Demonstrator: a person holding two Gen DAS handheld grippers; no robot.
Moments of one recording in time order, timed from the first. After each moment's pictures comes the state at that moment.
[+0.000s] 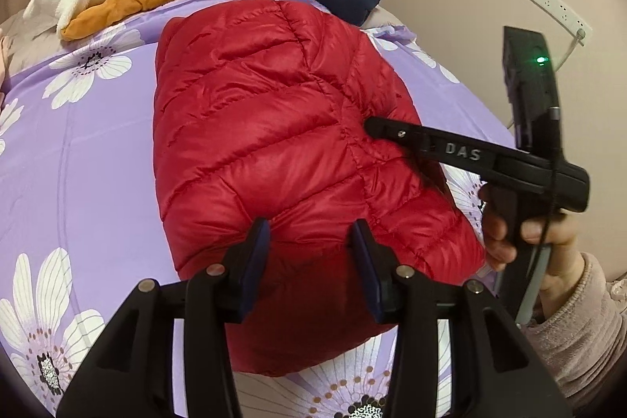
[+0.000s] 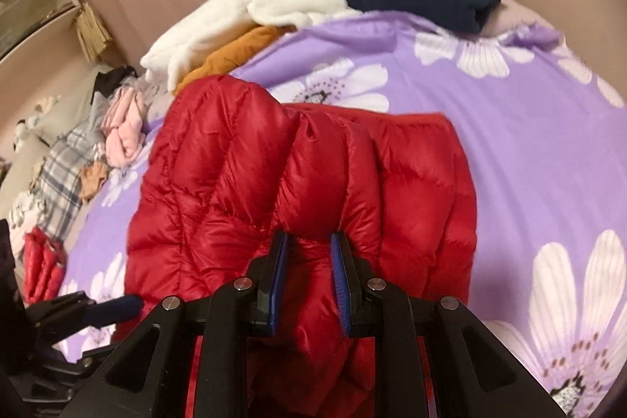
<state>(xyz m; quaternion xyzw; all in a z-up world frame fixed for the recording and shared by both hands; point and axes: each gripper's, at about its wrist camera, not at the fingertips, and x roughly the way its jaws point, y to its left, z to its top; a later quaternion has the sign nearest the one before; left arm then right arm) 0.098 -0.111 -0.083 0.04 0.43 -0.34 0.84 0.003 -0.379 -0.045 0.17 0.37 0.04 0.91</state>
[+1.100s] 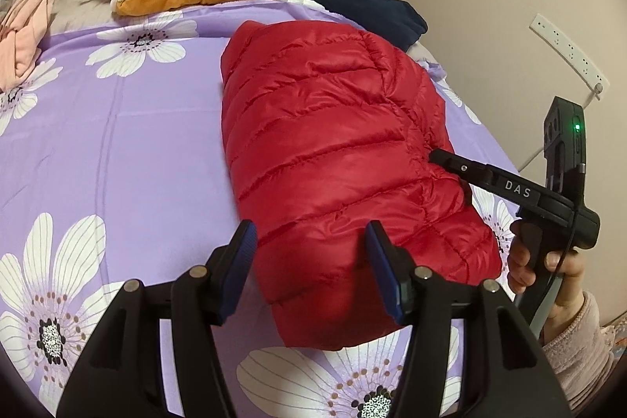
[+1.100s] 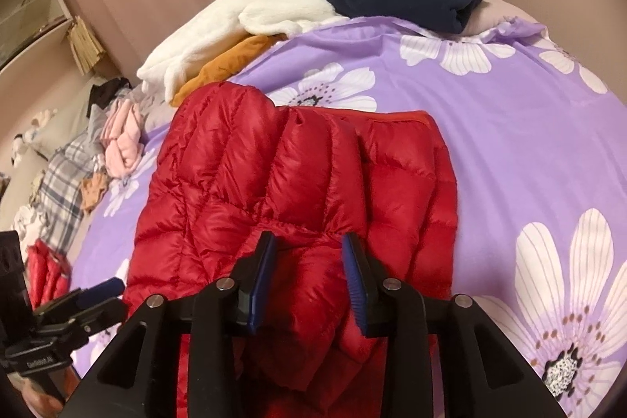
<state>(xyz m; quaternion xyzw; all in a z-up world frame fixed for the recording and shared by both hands) 0.107 -0.055 -0.075 -0.04 0.42 -0.29 0.86 -0.022 -0.379 -0.035 0.19 0.37 0.02 0.91</state>
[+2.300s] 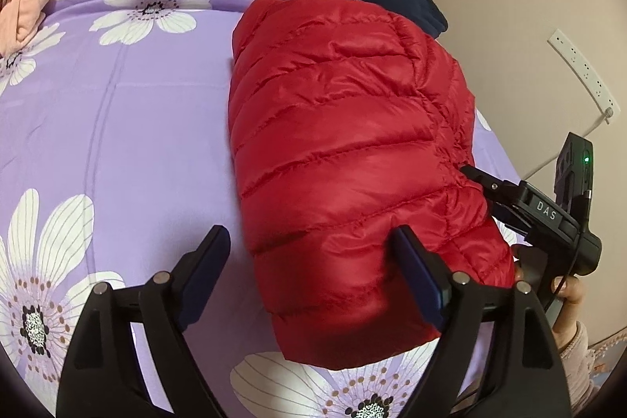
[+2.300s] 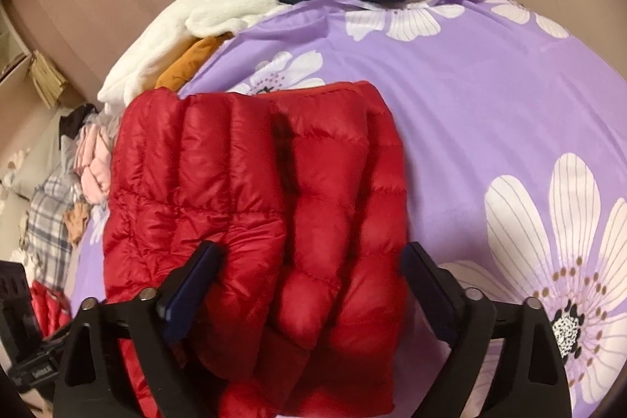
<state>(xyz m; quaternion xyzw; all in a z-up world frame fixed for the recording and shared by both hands) 0.131 -0.057 -0.091 -0.07 0.46 -0.28 0.84 -0.031 -0.400 -0.051 0.25 0.39 -0.04 0.88</state>
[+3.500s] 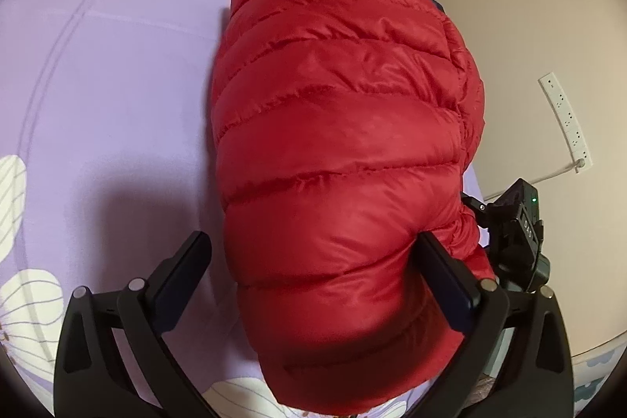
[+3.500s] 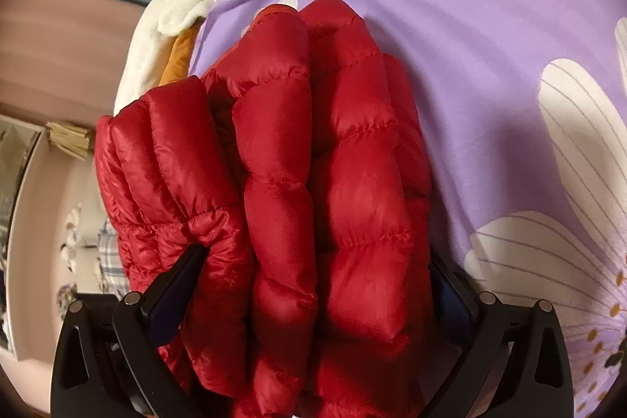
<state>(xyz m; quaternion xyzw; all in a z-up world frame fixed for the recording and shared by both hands) 0.178 -0.053 -0.128 -0.19 0.52 -0.32 0.77 -0.014 -0.424 -0.103 0.44 0.43 0.05 0.79</state>
